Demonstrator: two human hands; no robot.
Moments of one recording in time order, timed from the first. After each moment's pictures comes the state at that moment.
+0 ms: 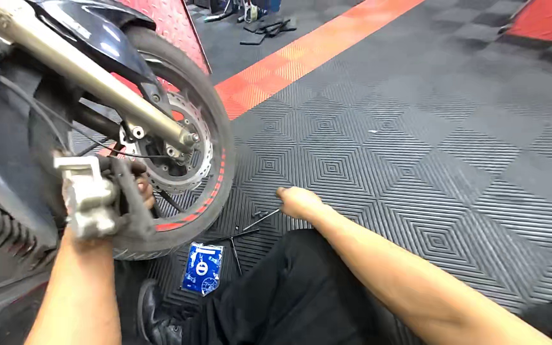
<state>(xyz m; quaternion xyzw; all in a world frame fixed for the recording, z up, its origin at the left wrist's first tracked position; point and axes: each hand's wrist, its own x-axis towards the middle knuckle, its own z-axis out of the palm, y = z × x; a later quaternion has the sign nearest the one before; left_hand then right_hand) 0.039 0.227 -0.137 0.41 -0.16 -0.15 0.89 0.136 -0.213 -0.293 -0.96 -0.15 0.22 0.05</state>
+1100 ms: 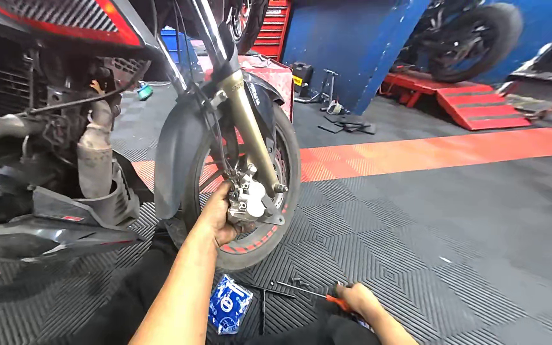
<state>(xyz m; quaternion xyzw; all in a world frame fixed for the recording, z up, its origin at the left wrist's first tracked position) -0.003 0.150 -0.075 0.38 0.17 0.00 0.91 0.149 -0.249 -0.341 -0.94 0.14 0.26 0.18</state>
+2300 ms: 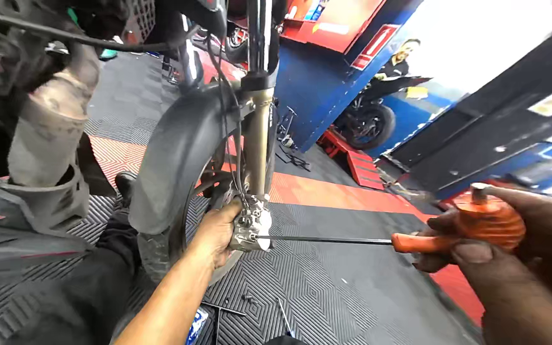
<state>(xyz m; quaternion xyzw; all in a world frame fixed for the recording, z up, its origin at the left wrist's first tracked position) 0.012 0.162 -0.092 0.31 0.12 0.04 0.94 -0.015 -0.078 0.089 -0.81 -0.43 -0.25 0.32</state>
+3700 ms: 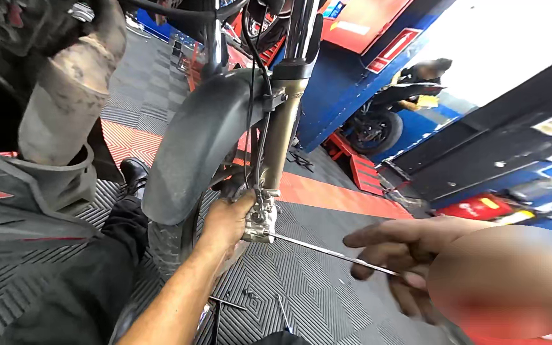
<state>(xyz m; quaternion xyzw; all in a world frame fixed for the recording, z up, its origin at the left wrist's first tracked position) 0.011 0.173 -0.100 0.41 0.16 0.11 0.89 0.069 -0.060 0.123 -0.79 -0.34 0.48 0.20</state>
